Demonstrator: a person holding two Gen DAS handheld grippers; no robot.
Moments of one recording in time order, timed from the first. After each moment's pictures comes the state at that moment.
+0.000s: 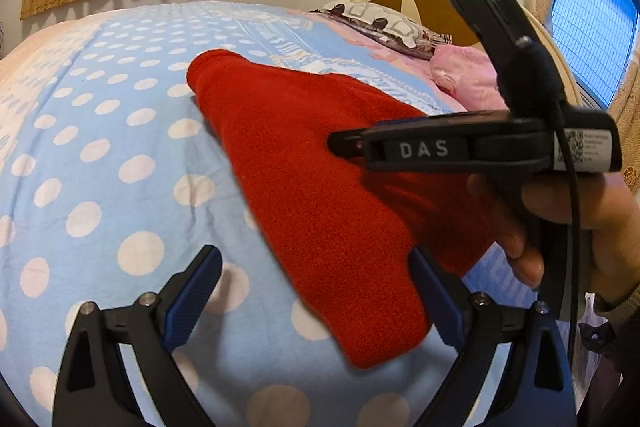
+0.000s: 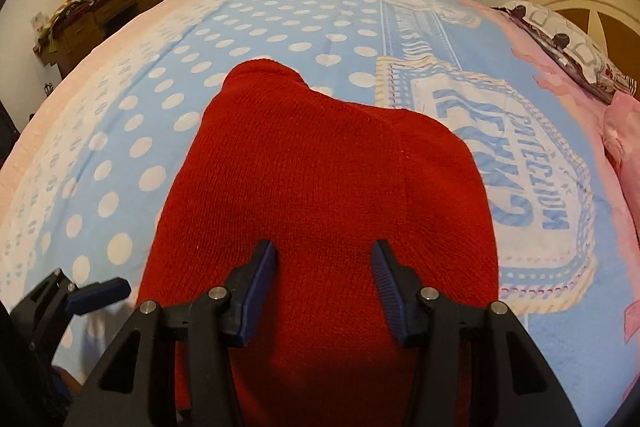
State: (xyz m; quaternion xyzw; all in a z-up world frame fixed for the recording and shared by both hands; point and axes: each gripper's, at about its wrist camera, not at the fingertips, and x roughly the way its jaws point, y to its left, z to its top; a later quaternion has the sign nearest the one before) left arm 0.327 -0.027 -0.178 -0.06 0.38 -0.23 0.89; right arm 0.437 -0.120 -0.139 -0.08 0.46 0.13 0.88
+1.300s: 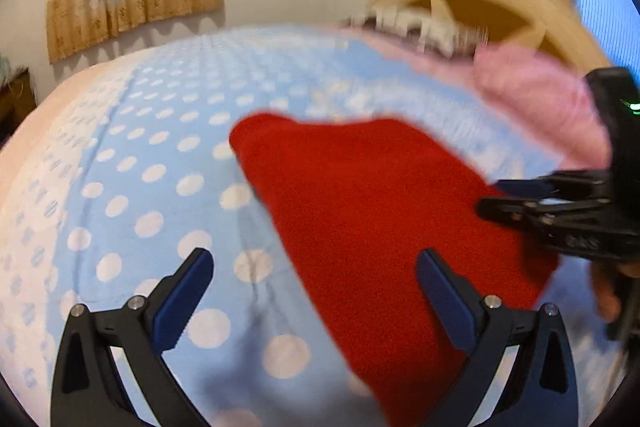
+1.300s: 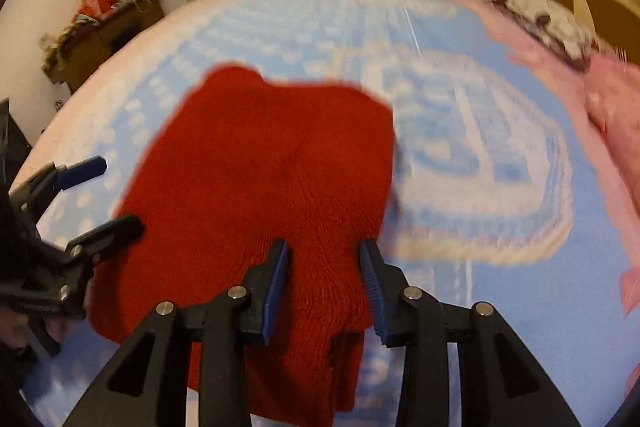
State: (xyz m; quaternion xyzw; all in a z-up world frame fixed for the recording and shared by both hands) left arm 0.363 -0.038 -0.155 0.03 0.37 -0.14 0.92; right arm 0.409 -0.193 -0.148 -0.04 0.45 0.14 0.88
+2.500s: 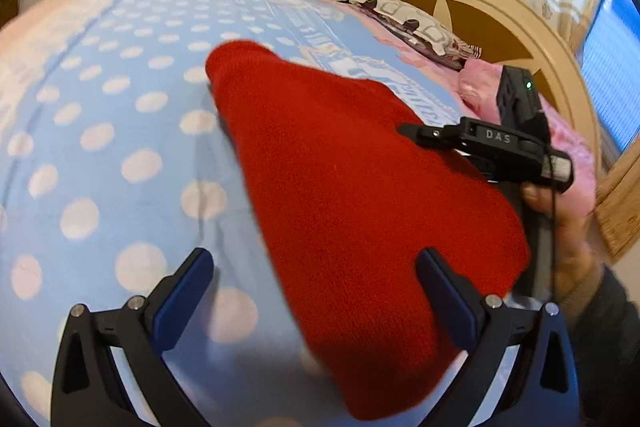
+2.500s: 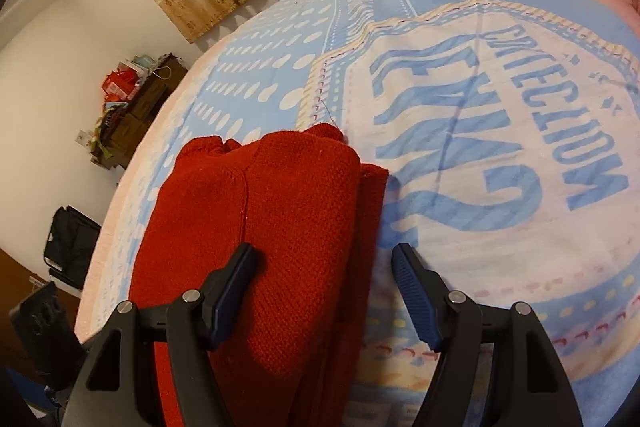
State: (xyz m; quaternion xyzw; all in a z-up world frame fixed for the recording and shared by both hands) left arm 0.353 -0.022 -0.179 -0.13 0.42 -0.20 0.87; right arm 0.509 -0.238 -0.186 0.17 0.46 0.23 0.84
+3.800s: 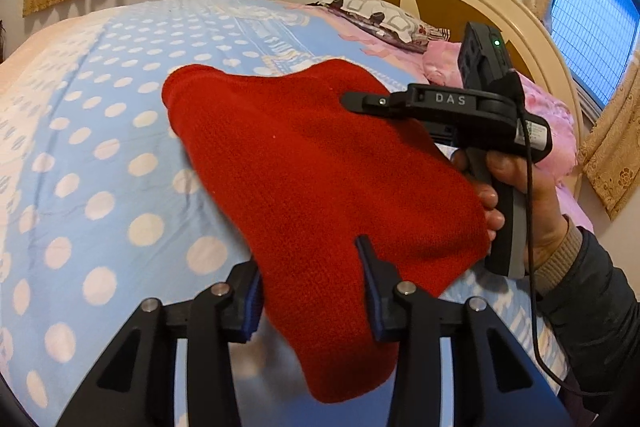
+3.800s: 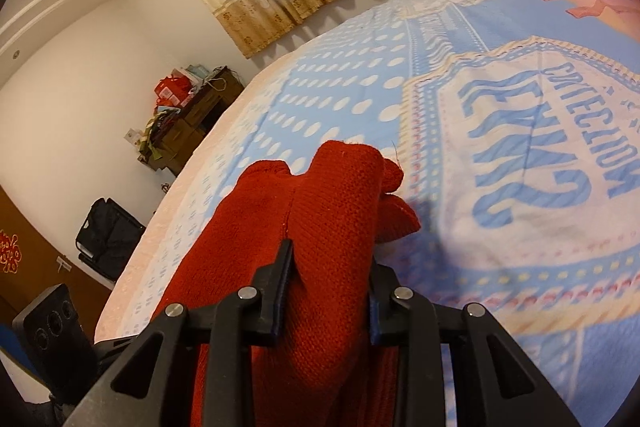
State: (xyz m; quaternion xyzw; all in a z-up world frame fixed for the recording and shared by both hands) left arm 0.296 -0.032 -0.144 -0.06 0.40 -0.22 0.89; right arm 0.458 -0.199 -0.147 0.18 0.39 0.31 0.85
